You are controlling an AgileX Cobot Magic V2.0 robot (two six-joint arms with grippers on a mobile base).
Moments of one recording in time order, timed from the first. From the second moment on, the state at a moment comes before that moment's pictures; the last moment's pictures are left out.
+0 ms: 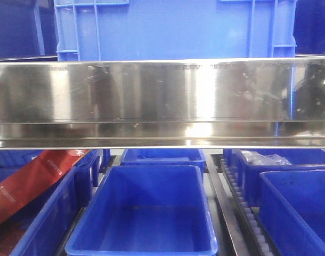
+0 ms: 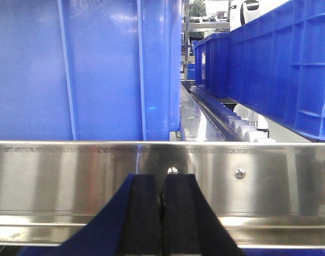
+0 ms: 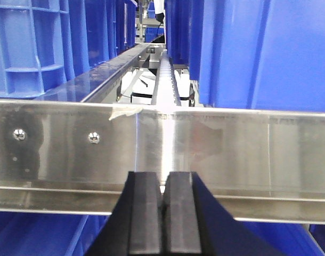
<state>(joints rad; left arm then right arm) -0.10 0.01 0.00 0.02 0.05 0.01 0.03 0.00 0.00 0.11 0.18 -0.09</state>
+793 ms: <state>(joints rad) -0.09 0.01 0.00 0.02 0.05 0.01 0.03 0.00 0.00 0.11 0.14 -0.09</state>
